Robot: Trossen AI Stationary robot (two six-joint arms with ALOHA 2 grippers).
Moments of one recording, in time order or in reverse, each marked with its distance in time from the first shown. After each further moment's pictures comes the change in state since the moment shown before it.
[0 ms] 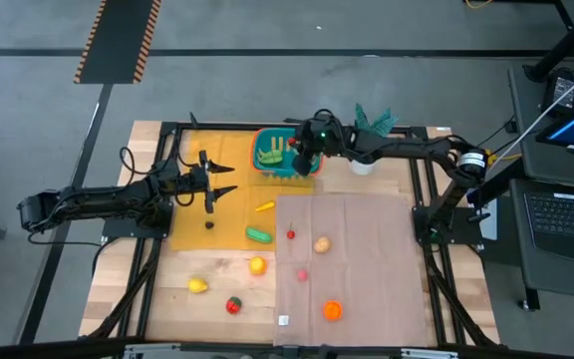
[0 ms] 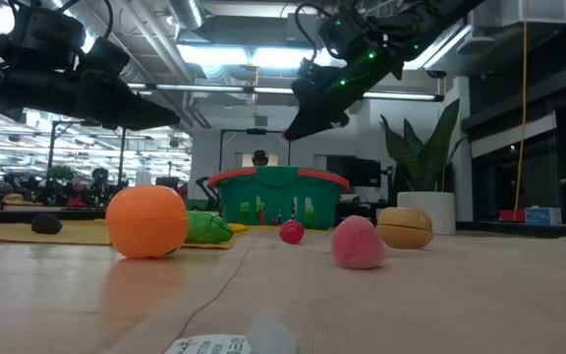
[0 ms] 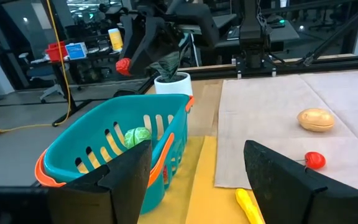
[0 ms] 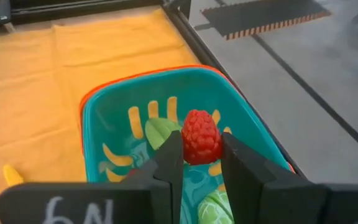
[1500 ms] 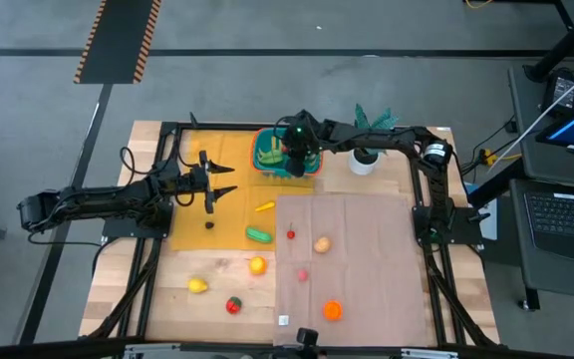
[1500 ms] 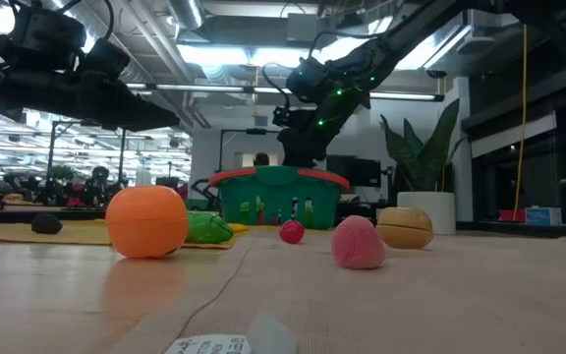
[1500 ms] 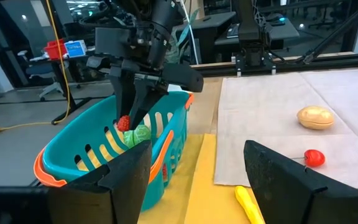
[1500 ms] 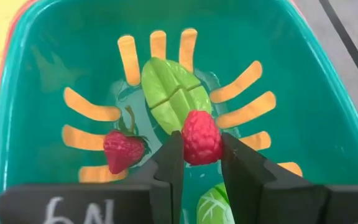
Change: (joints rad) left arm 0.000 0.001 0.000 -0.008 0.001 0.000; right arm -0.057 0.288 0.248 -0.232 -0.132 -0.157
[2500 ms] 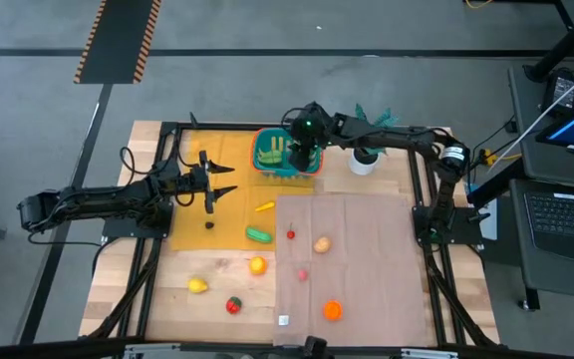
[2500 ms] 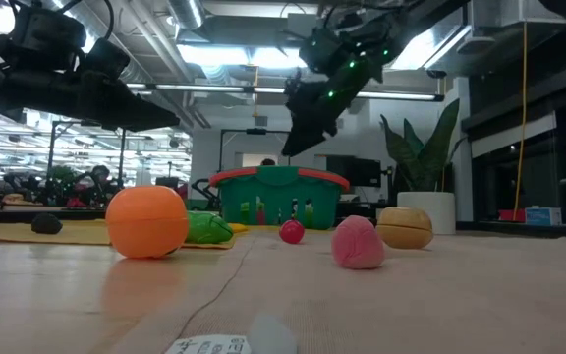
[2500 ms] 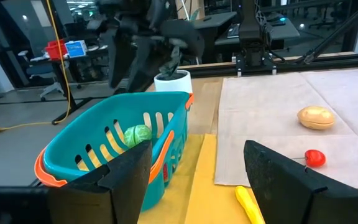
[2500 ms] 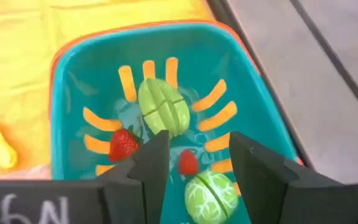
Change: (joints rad) left arm 0.000 0.000 0.000 0.000 0.000 0.000; right arm 0.015 -0.144 -0.023 -0.047 0.031 0.057
